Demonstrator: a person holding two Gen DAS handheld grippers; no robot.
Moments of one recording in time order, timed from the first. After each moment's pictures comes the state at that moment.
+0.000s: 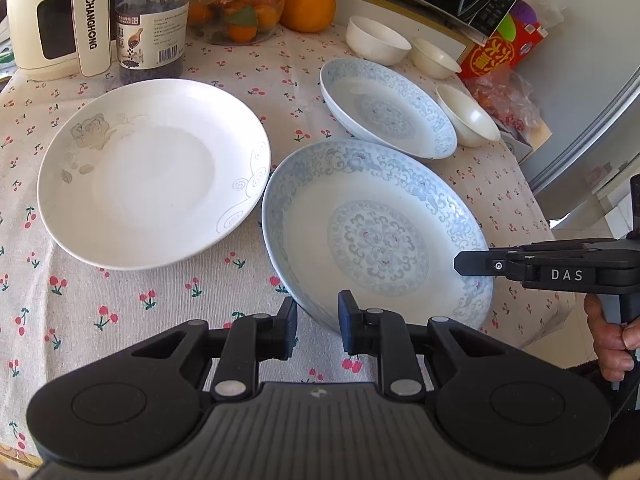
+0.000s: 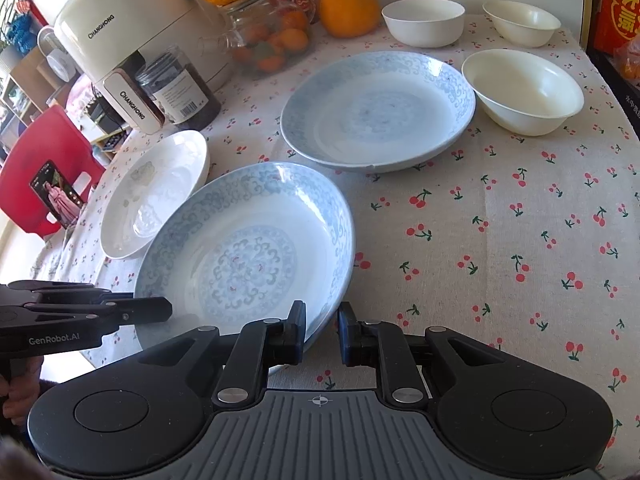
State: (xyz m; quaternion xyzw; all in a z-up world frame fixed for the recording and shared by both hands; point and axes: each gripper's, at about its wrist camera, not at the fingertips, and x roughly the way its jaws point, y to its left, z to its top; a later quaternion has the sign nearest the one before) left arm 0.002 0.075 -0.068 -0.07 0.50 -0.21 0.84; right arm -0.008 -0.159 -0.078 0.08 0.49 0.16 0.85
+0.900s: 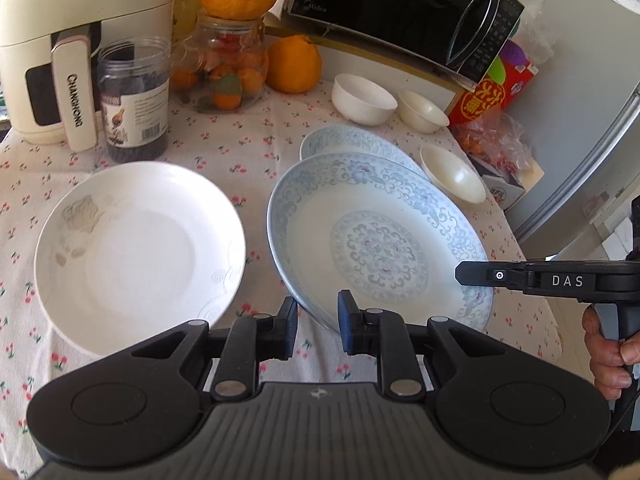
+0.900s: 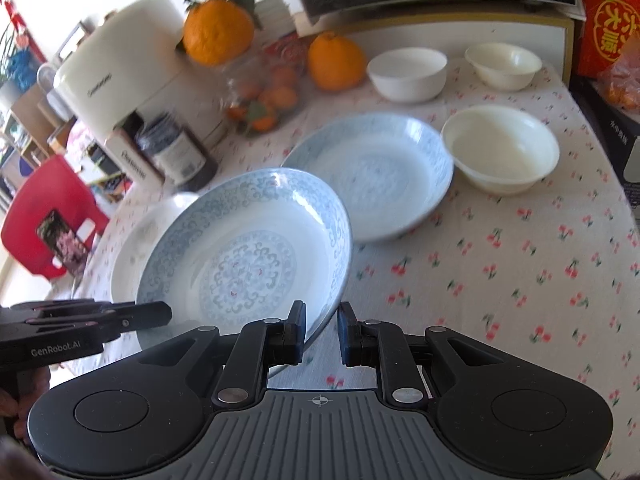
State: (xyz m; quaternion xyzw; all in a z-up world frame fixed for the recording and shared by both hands) left arm 0.026 0.058 -0.039 -0.07 0.45 -0.20 0.87; right arm 0.012 -0.182 -0.042 0.11 0.45 0.14 0.88
